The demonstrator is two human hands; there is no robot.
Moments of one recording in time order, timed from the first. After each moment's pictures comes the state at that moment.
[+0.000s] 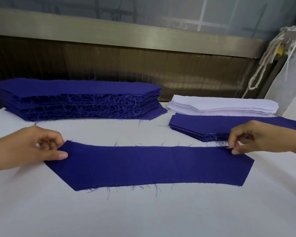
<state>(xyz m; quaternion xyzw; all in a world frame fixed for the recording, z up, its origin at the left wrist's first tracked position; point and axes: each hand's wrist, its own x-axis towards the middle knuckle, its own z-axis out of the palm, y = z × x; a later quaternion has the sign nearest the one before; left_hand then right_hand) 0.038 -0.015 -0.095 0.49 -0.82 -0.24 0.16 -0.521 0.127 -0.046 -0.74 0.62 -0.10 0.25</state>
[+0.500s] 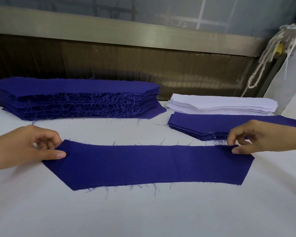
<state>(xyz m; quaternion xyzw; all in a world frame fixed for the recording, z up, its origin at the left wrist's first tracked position) 0.047 -0.025 -0.105 0.48 -0.81 -0.27 0.19 -0.523 0.130 -0.044 -0.77 0.59 -0.09 0.23</state>
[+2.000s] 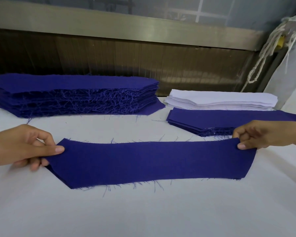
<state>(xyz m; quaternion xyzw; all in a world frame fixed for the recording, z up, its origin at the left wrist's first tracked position) 0.040 -0.024 -0.100 0.59 -0.69 -0.41 0.11 -0.565 0.122 -0.062 -0.64 0.66 -0.07 0.39</state>
